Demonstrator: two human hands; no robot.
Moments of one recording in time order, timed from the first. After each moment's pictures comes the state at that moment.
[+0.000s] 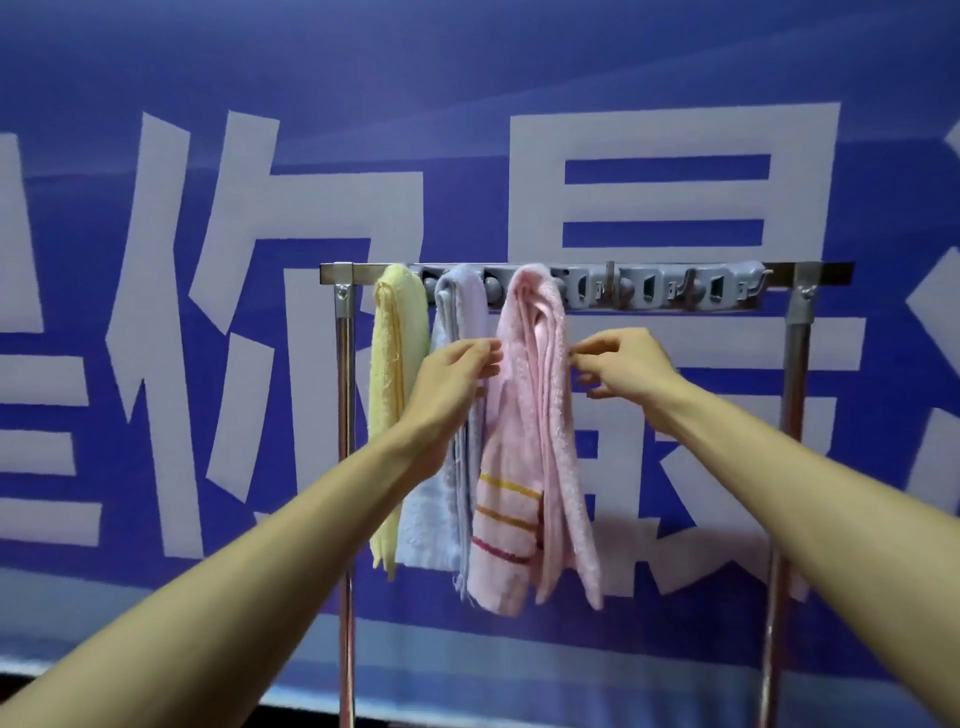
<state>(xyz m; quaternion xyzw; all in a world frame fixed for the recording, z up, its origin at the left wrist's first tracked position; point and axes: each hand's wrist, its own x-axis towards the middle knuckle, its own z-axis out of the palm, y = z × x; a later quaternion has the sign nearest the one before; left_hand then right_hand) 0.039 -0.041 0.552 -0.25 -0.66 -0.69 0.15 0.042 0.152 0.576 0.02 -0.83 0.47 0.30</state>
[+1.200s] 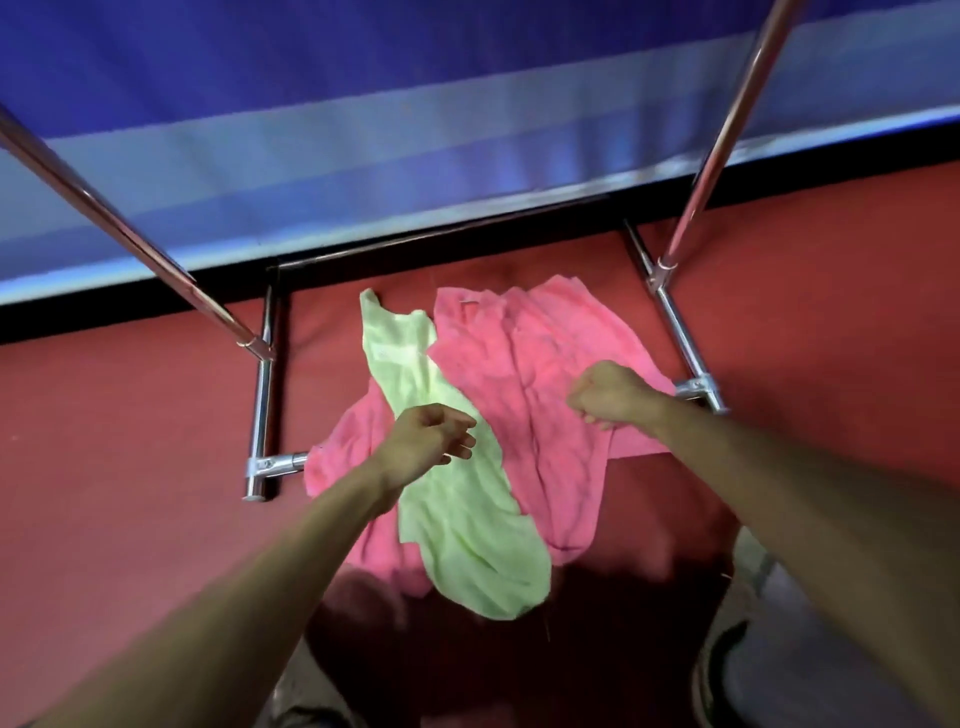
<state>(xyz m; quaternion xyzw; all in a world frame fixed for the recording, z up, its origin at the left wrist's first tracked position) 0.073 -0.008 -0.024 -0.01 -0.80 -0.47 -0.38 0.110 0.223 -0.058 -0.29 -0.84 0.40 -0.25</state>
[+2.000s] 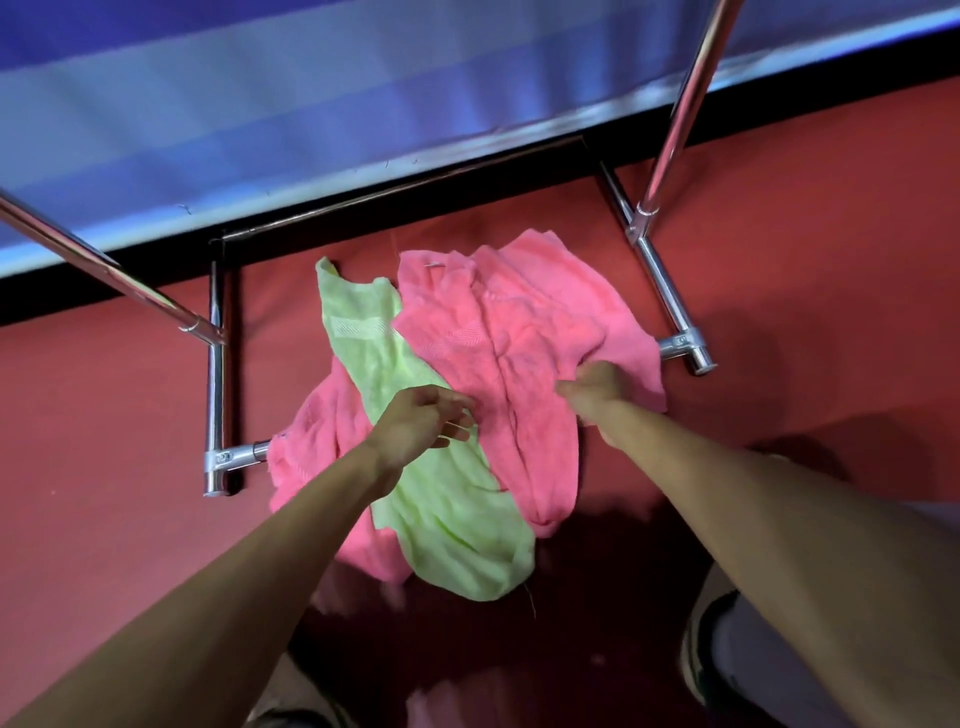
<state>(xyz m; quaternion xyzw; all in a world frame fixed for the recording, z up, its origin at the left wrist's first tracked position) 0.074 0.019 -0.054 0.00 -0.79 -0.46 -0.41 0.129 0.216 -0.136 -0.46 -0.75 0.46 -0.12</state>
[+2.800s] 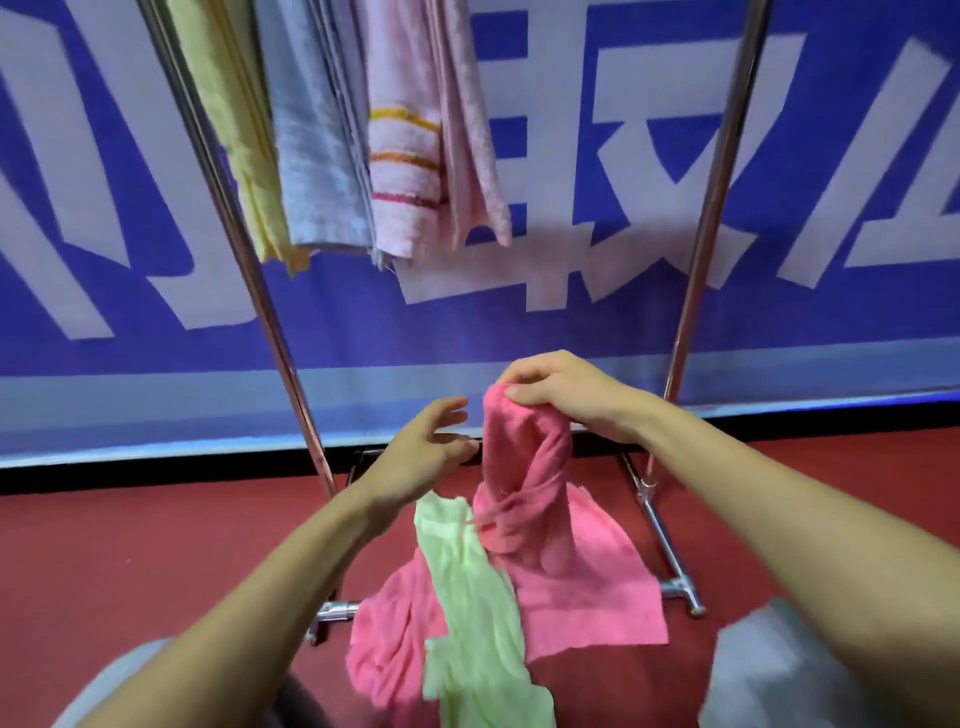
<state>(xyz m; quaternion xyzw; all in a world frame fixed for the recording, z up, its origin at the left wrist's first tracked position) 0.105 -0.033 0.220 -0.16 -0.80 -0.55 -0.16 0.131 0.157 0.259 0.06 -0.84 0.53 0.00</state>
